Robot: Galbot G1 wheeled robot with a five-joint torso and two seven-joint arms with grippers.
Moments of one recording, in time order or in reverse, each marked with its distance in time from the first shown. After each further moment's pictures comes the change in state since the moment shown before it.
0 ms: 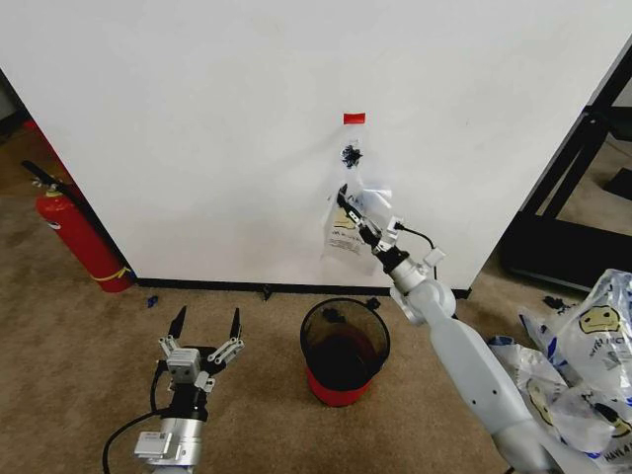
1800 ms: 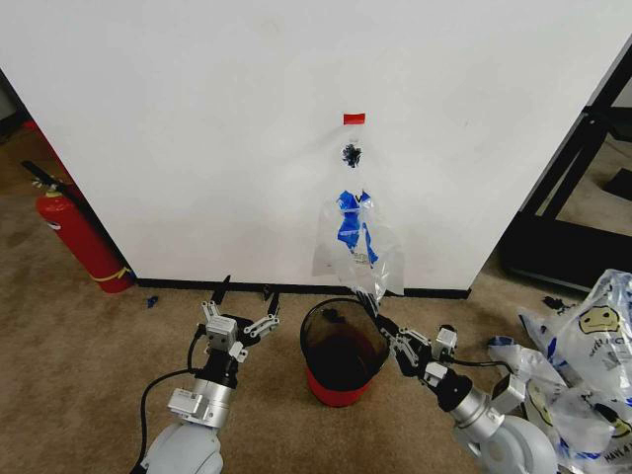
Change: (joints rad) left arm -0.239 0.155 0.184 0.026 -0.089 0.028 -0.003; right arm -0.799 -0.044 0.323 0.595 -0.388 0.067 -0.058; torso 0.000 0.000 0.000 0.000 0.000
